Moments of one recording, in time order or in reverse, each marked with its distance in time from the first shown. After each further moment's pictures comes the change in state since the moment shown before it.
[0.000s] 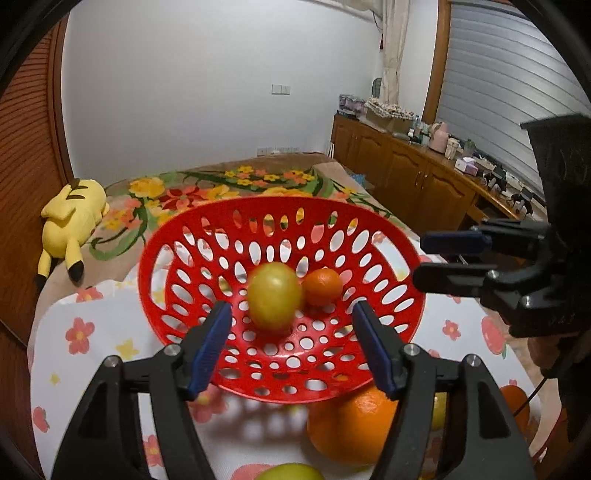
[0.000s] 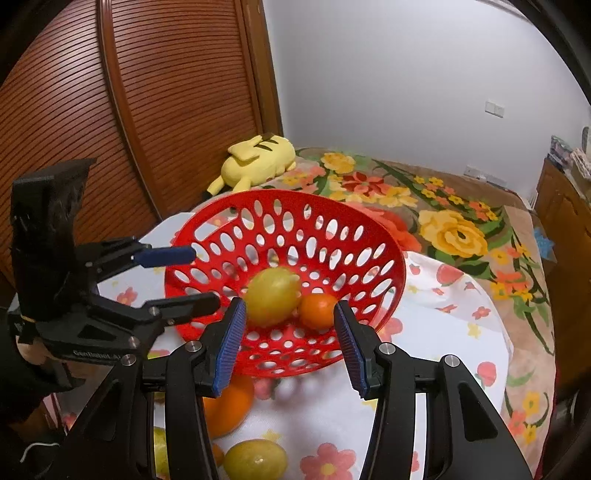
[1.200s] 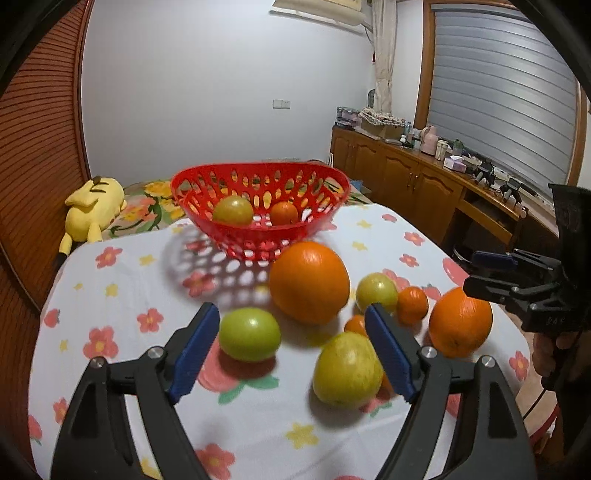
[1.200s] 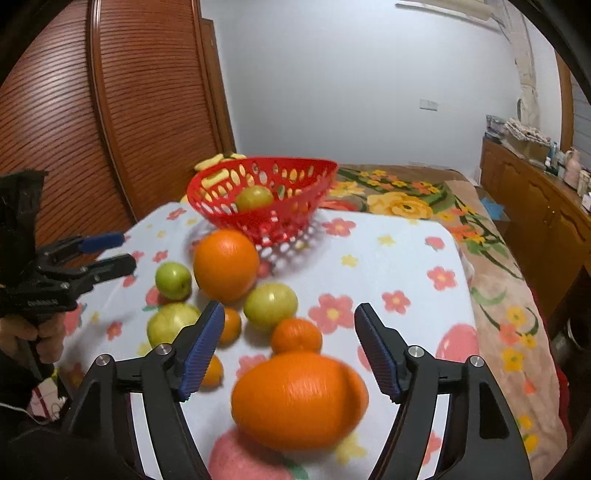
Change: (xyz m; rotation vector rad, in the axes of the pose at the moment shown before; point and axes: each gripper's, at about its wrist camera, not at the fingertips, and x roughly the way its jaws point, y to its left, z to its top) left arm -0.103 -0.048 -0.127 0.011 -0.060 0.031; right arm -0.099 0.042 -0.161 0.140 -0.110 -0.187
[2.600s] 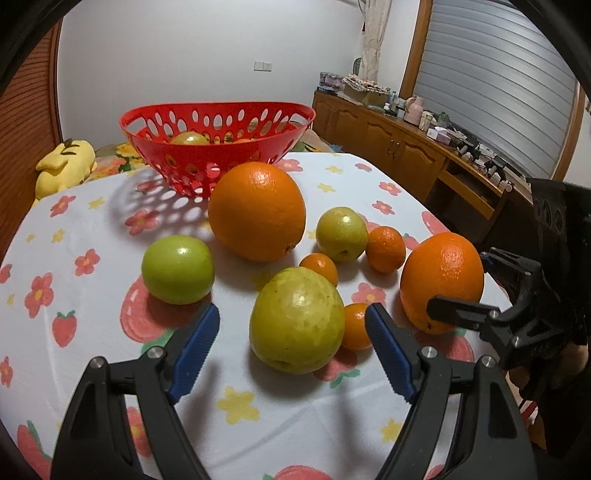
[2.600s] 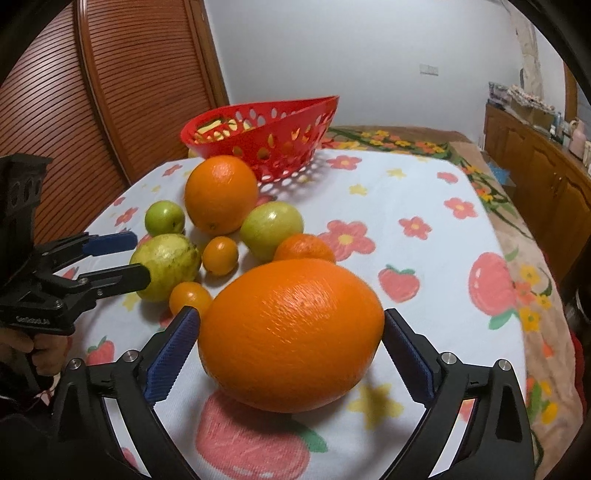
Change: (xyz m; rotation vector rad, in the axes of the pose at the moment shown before) left arm 0.043 -0.028 -0.035 -0.027 0.145 -0.103; right arm 0.031 0.003 -0.047 0.044 0.124 0.049
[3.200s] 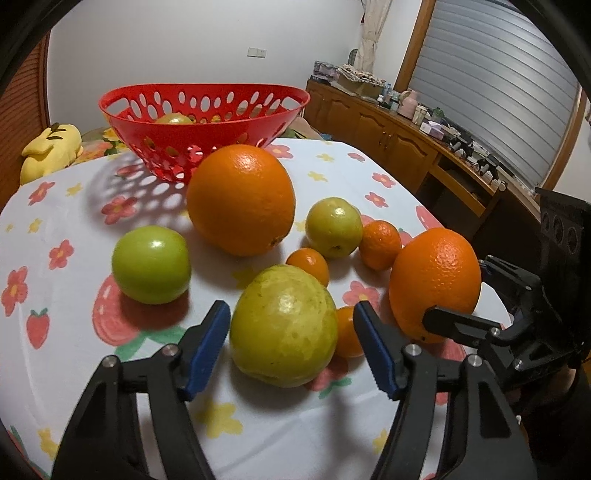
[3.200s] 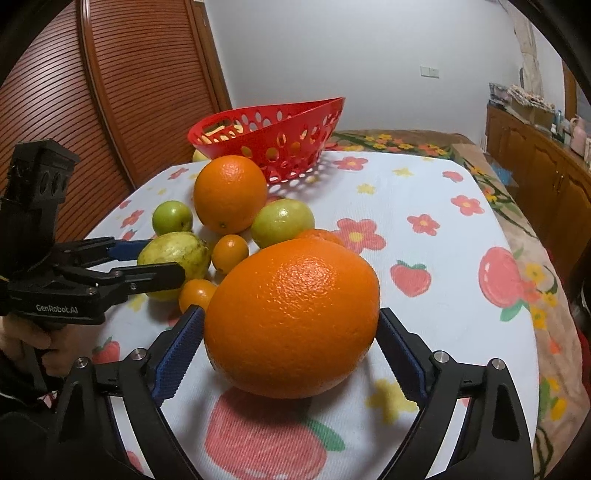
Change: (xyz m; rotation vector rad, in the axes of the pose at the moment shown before) left arm 0.019 0.000 0.004 -0.022 0.052 -0.057; right arm -0.001 0.006 -0.005 0.011 -0.038 0.009
